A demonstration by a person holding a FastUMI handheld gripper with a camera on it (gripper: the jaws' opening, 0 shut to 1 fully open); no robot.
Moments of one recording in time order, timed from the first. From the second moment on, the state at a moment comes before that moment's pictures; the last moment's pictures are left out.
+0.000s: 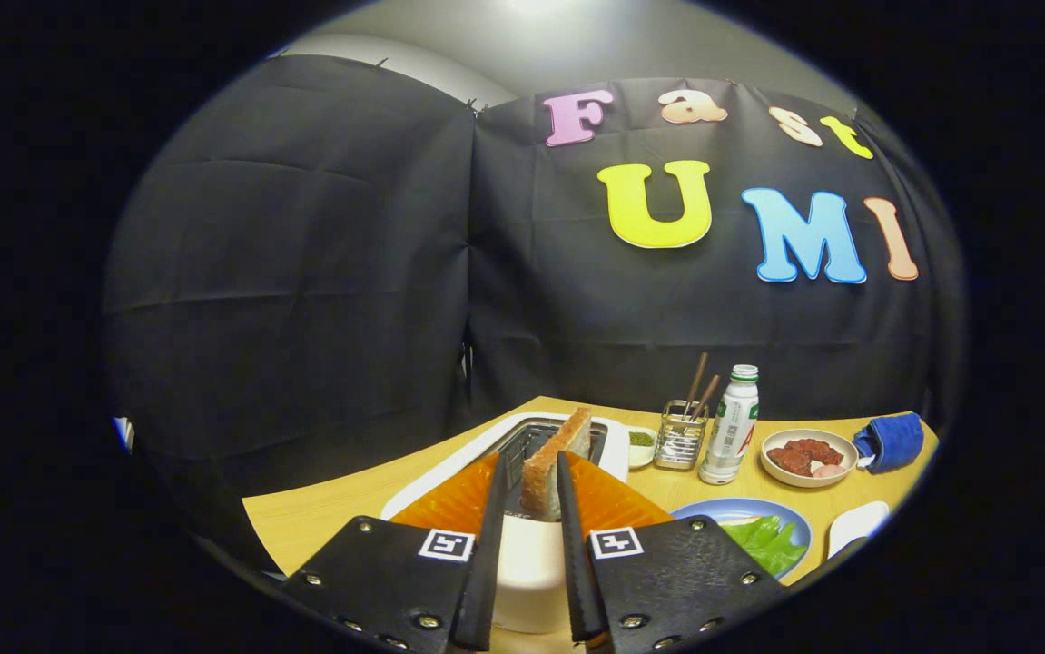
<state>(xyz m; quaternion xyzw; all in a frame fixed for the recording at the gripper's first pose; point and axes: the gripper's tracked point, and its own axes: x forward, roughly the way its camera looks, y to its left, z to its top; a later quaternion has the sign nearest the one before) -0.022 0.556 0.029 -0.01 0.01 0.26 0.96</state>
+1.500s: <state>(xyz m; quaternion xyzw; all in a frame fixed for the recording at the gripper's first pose) -0.024 0.535 0.091 -0.01 -0.07 0.28 0.96</state>
